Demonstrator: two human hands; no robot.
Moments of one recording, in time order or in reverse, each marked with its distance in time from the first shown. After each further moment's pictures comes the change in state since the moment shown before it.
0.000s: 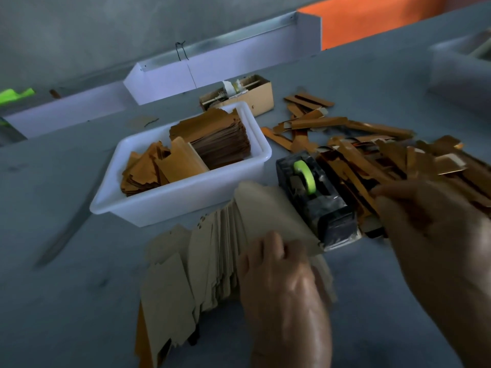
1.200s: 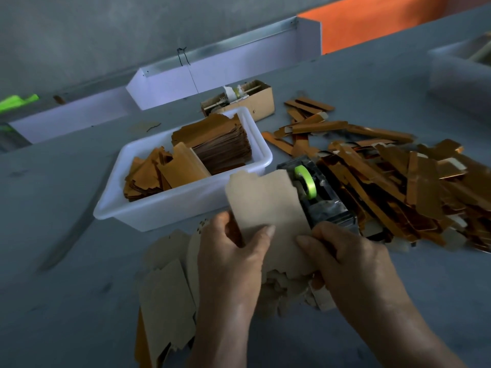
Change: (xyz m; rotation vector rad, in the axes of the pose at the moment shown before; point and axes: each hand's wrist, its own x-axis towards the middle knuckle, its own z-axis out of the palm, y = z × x) left_hand 0.029 -0.043 -0.012 -0.899 0.084 -0.520; right_hand -0.024 -0.003 0.058 -0.015 -0.293 0.102
